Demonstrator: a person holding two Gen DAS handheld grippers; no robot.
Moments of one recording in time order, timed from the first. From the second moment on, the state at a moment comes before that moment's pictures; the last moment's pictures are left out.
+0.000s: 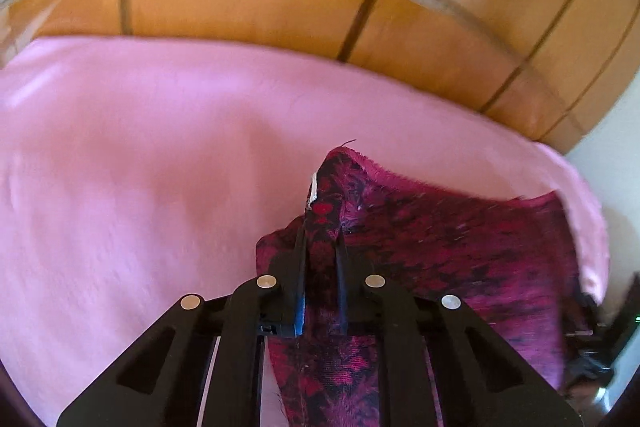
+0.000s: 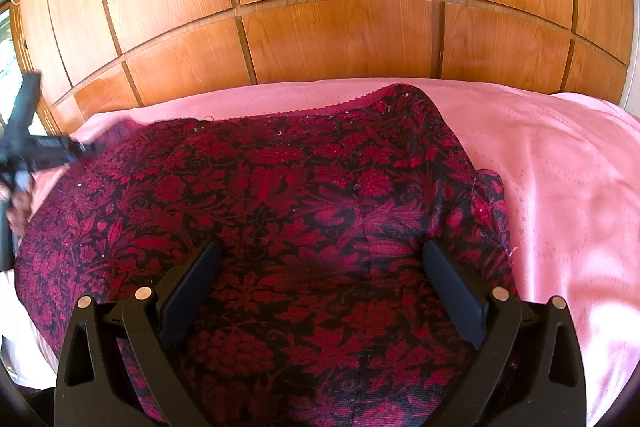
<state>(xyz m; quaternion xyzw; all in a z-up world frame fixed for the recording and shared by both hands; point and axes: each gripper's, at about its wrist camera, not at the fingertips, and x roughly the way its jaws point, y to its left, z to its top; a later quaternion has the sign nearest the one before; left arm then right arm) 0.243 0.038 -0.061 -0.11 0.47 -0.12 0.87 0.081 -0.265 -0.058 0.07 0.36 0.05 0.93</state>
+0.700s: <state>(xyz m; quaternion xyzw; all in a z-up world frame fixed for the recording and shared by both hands) 0.145 -0.001 -0.046 -0.02 0.41 -0.10 0.91 0.147 -0.309 -0.046 0.14 0.46 0.06 0.88</state>
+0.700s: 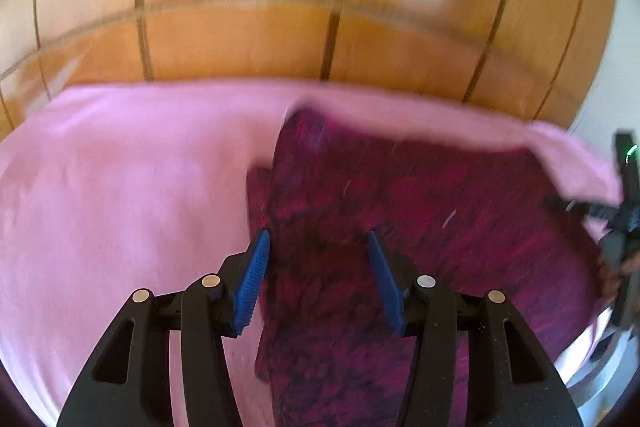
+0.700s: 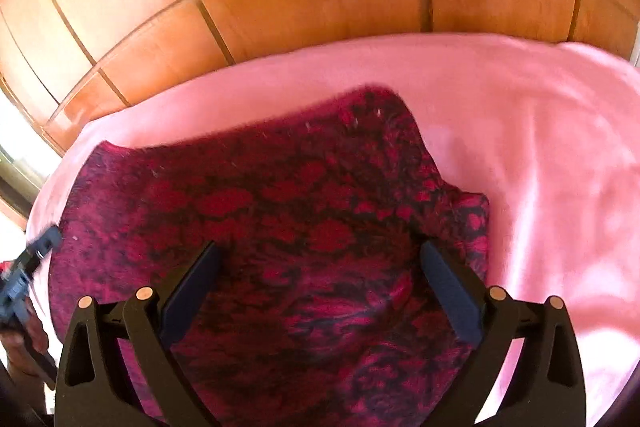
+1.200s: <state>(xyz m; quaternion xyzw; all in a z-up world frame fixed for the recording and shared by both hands) 0.110 -0.009 -0.012 -0.04 0.32 -0.12 0.94 0.119 -0.375 -0.029 0.24 0.42 0.05 0.88</state>
